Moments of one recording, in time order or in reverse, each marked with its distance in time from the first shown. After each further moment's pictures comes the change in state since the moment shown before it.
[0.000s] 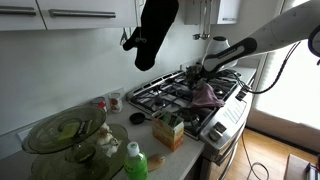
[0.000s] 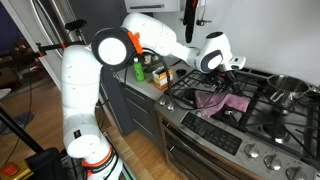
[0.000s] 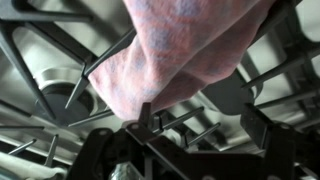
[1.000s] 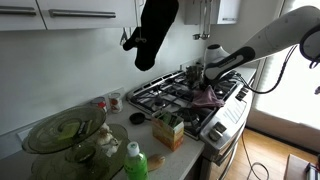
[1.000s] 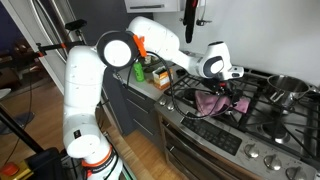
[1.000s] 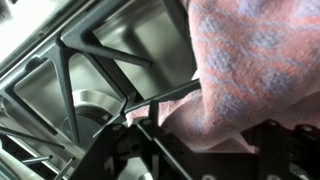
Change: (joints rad) arm 0.001 0.050 -0.025 -0.003 -0.189 -0.134 -0.051
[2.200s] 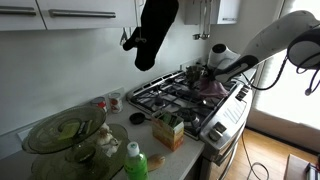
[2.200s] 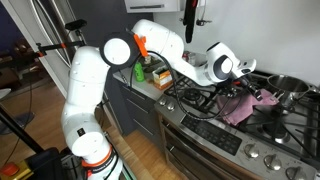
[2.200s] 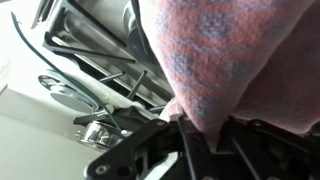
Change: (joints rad) arm 0.121 0.072 -0.277 0.046 -0.325 0.334 0.425
